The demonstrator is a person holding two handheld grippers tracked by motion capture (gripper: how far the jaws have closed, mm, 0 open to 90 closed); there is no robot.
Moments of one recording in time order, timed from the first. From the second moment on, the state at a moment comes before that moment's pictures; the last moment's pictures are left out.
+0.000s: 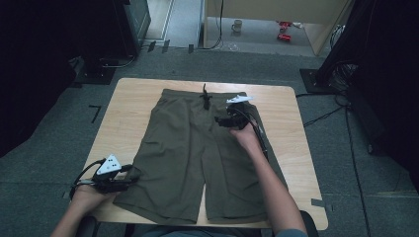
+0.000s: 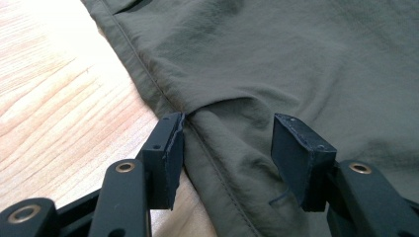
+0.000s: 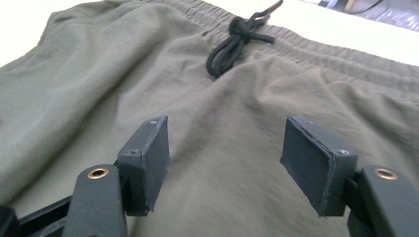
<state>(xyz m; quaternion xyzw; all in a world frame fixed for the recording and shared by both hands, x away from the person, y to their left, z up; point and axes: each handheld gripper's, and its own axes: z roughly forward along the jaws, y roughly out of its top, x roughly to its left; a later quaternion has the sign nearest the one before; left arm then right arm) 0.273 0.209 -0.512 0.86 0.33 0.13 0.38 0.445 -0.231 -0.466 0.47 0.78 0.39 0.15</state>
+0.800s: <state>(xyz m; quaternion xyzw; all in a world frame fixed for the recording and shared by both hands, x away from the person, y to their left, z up) 0.274 0.208 -0.511 0.86 0.33 0.12 0.38 0.480 -0.178 -0.465 0.47 0.78 0.40 0.11</state>
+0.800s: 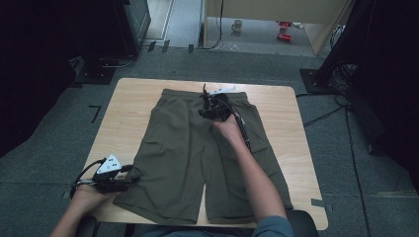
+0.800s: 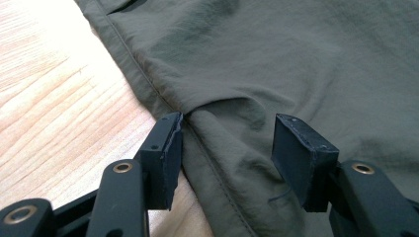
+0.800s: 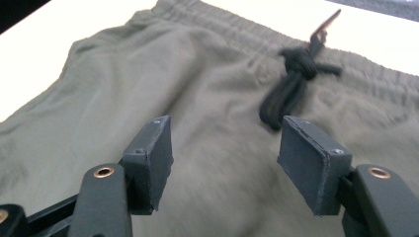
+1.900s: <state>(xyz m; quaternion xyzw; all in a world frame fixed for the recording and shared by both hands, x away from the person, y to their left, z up) 0.272 0.205 -0.511 0.85 0.34 0.11 0.38 0.517 -0.089 -0.475 0.44 0.80 0.40 0.10</state>
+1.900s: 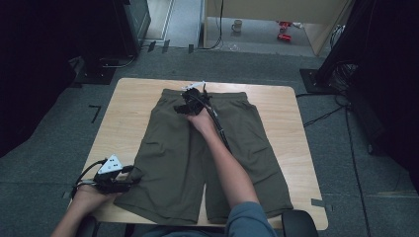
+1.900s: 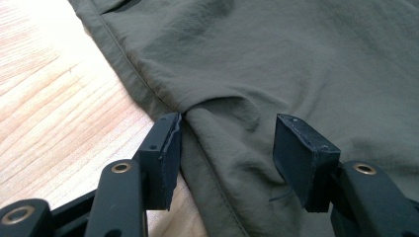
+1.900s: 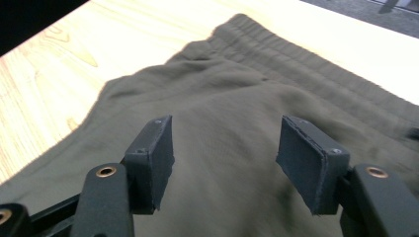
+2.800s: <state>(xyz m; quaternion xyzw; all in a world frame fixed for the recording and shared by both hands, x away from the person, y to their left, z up) 0.273 0.199 -0.506 0.86 0.35 0.10 0.36 0.516 -0.007 -0.506 0.41 0.83 0.36 0.13</state>
